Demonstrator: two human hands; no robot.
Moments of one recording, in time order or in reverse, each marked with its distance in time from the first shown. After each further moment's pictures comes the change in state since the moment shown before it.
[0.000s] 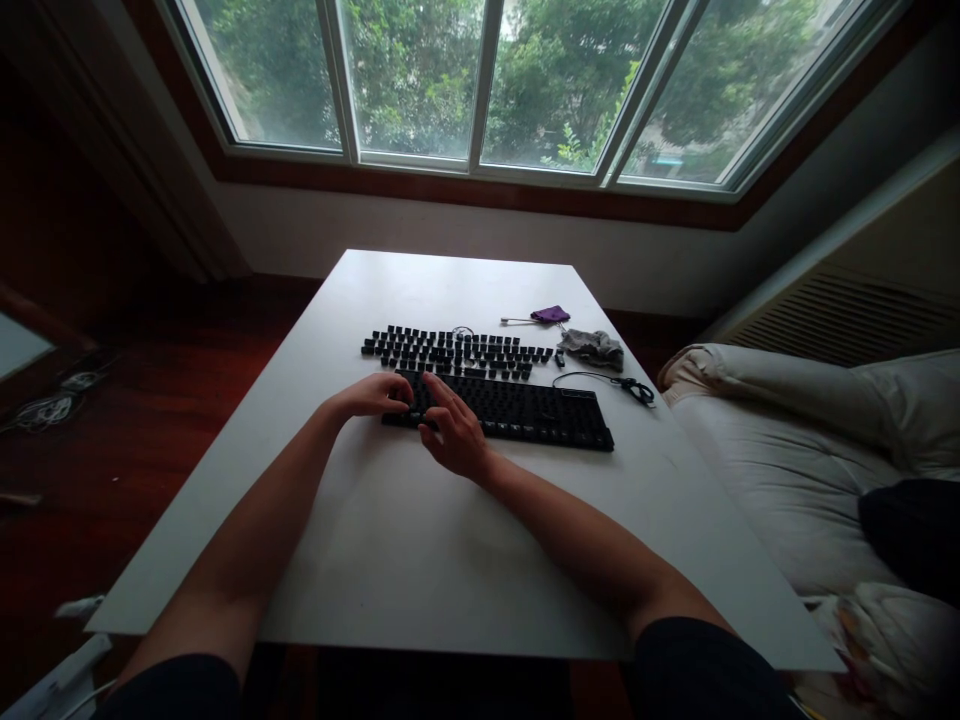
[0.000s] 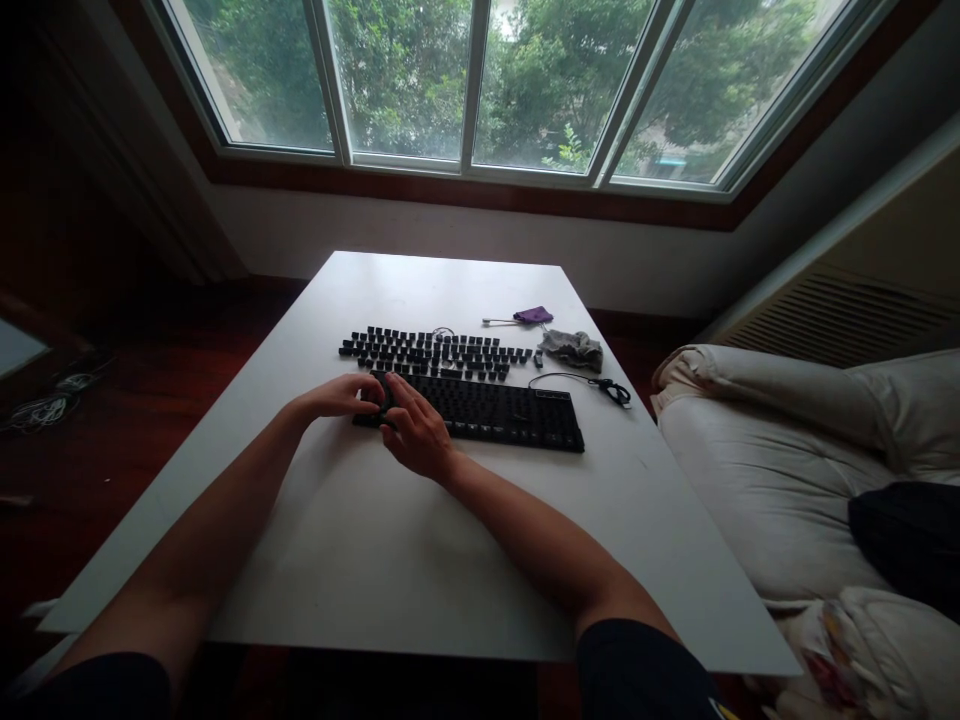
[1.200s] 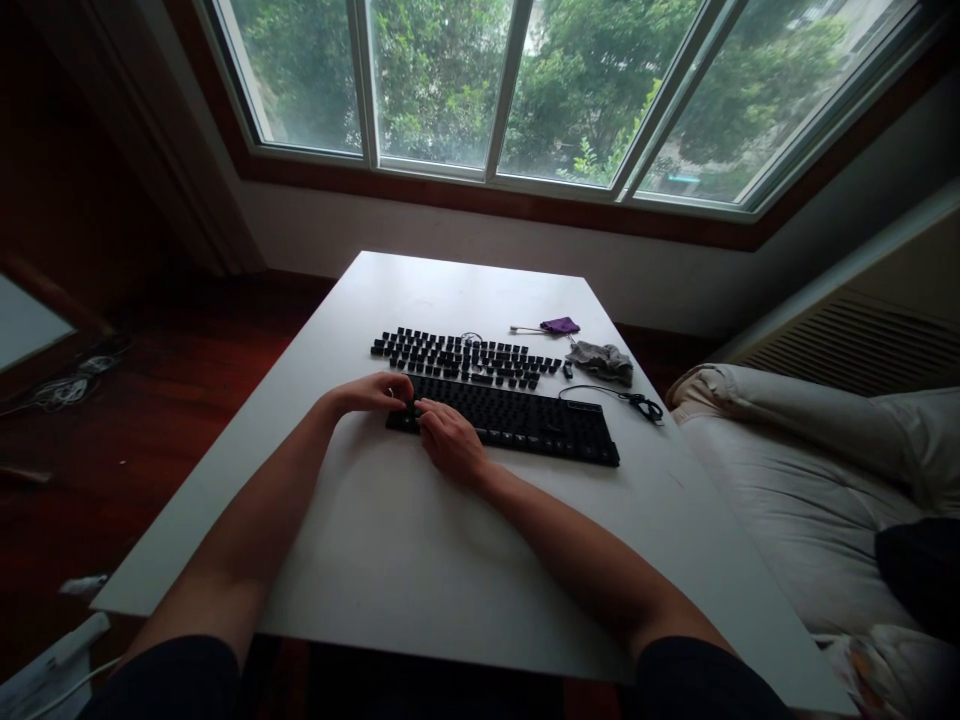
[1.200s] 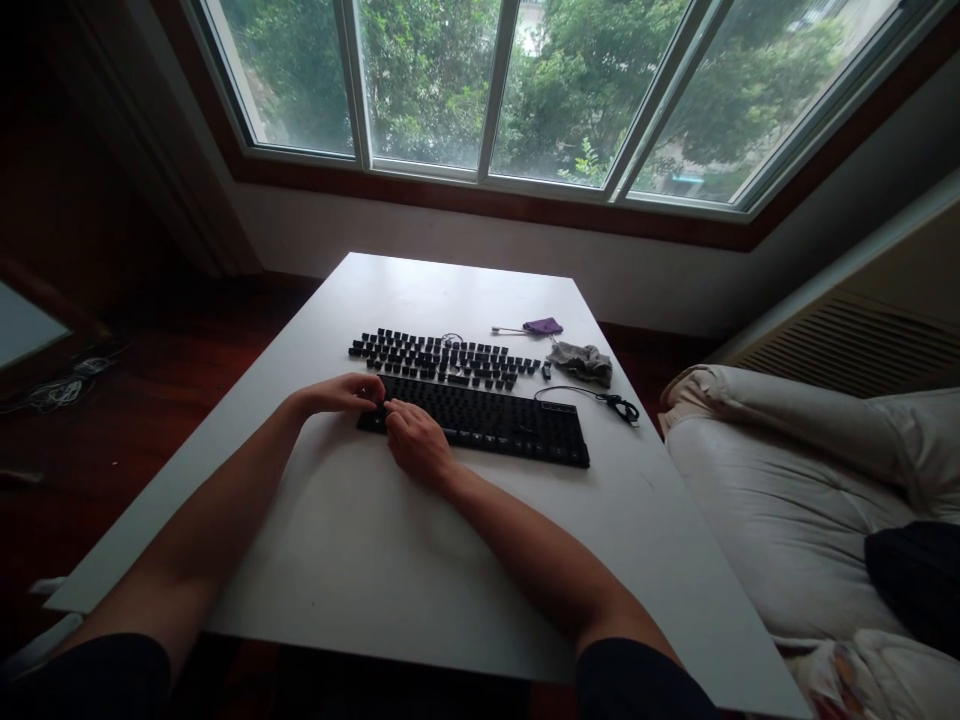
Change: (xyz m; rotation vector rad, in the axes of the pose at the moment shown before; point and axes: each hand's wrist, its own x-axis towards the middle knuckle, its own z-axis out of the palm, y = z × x) left_hand -0.011 -0.017 -0.009 -0.285 -0.078 0.025; right_hand 0.000 -0.001 0.016 0.036 -0.118 0.018
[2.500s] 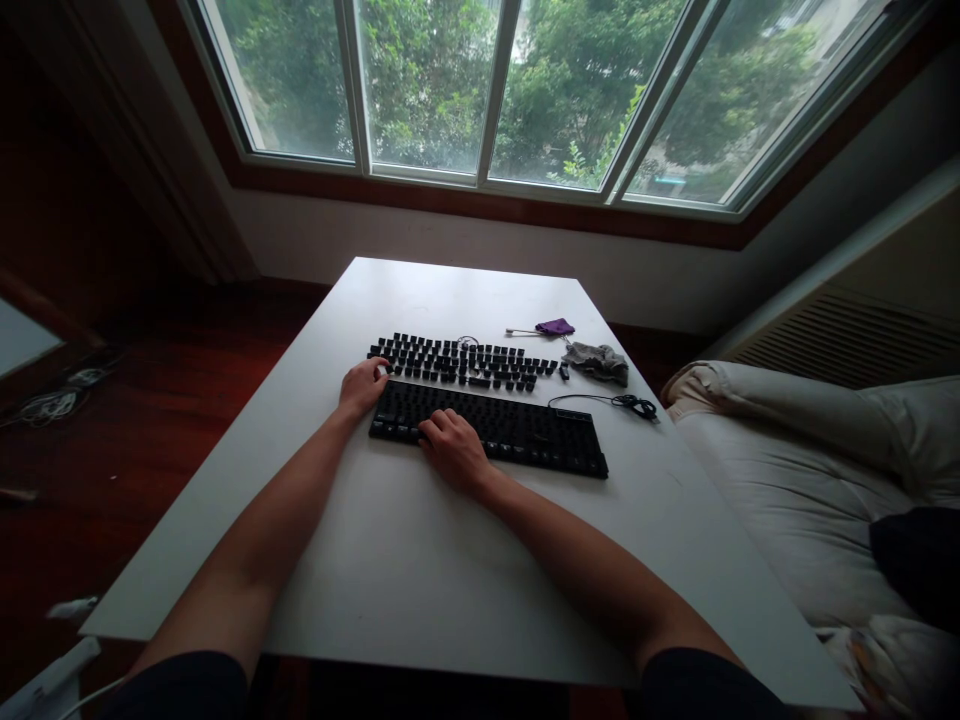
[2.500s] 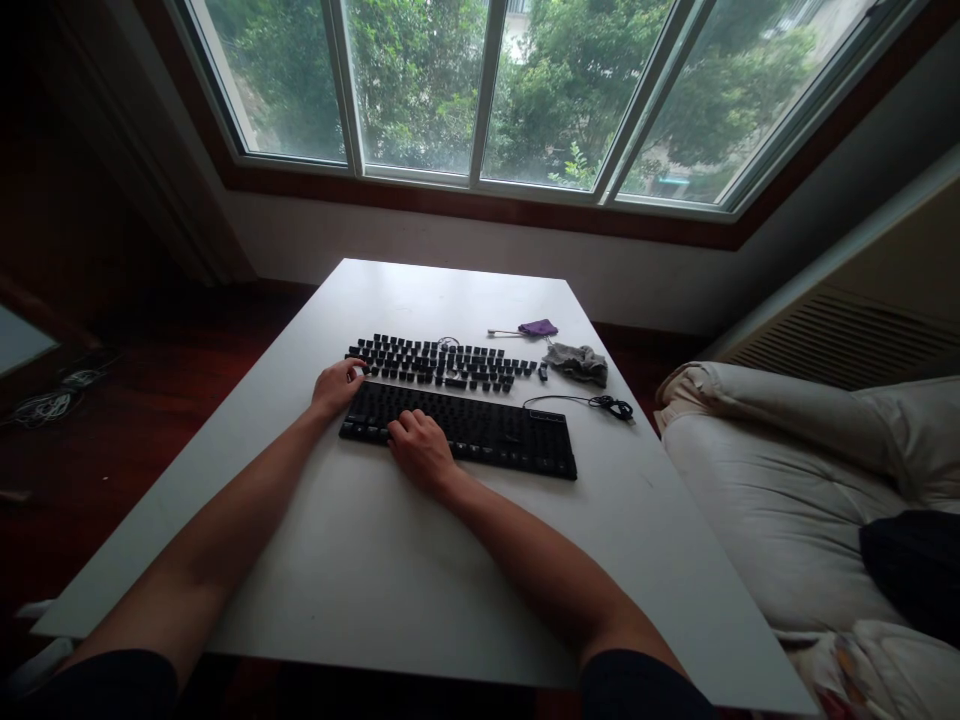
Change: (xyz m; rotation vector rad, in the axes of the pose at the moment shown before) left_hand 0.022 -0.042 0.008 0.490 0.842 -0.287; right_hand -0.001 0.002 -0.008 -0.289 -0.160 0.096
